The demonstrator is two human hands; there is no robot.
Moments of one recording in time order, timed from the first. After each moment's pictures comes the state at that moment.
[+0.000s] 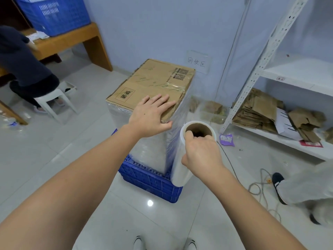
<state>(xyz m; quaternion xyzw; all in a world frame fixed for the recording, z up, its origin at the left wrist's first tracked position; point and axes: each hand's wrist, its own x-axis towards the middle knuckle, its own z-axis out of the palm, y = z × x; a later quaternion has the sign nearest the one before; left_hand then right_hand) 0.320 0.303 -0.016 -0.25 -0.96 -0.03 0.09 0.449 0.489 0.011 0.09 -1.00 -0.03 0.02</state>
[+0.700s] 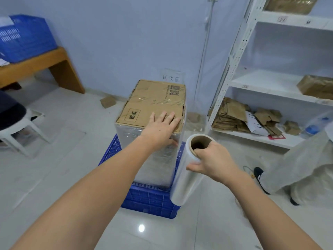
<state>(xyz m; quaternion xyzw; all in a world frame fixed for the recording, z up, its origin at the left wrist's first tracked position) 0.312 0.298 -0.005 -0.36 -0.93 0.06 -0.01 0.460 0.478 0.008 0.11 -0.99 -0.01 0.06</state>
